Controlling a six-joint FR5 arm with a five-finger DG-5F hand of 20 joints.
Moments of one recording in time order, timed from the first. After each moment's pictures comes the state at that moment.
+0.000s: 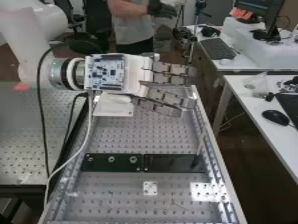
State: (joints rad) arm 1.50 -1.83 -1.89 -2.44 -1.31 0.16
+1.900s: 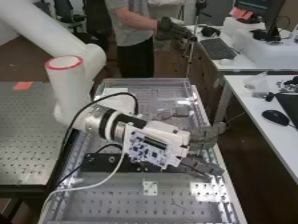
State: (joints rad) arm 1.41 -2.18 -1.63 -2.51 -1.34 0.44
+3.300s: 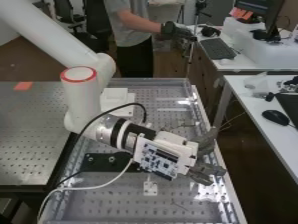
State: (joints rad) arm 1.41 -2.27 -1.55 -2.54 -1.37 0.49
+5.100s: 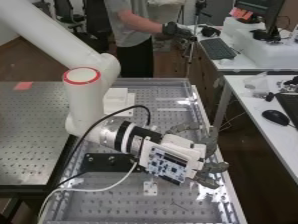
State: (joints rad) arm 1.38 -2.29 -1.48 -2.60 -1.42 0.48
